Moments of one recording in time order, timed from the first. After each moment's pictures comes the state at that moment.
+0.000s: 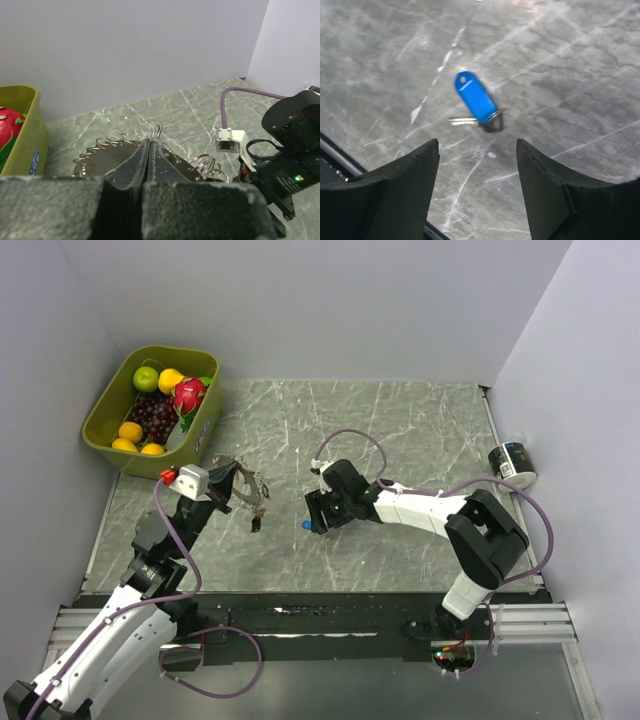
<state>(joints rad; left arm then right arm) -0.50 0.50 0.43 0.33 -0.02 -0.01 0.77 1.64 0.95 -0.25 -0.14 0.32</state>
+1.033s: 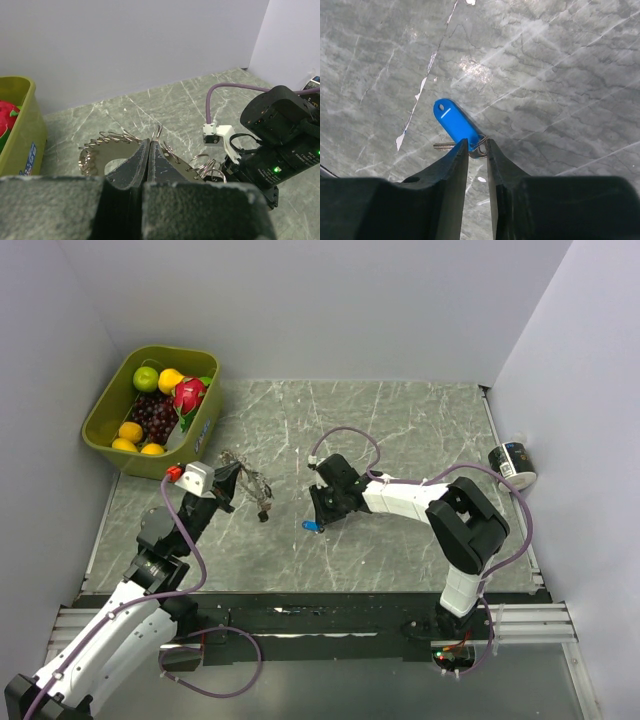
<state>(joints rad) -0.50 0.53 0.43 0.33 -0.02 -0.01 0.75 1.78 1.07 -0.30 -0.14 0.35</state>
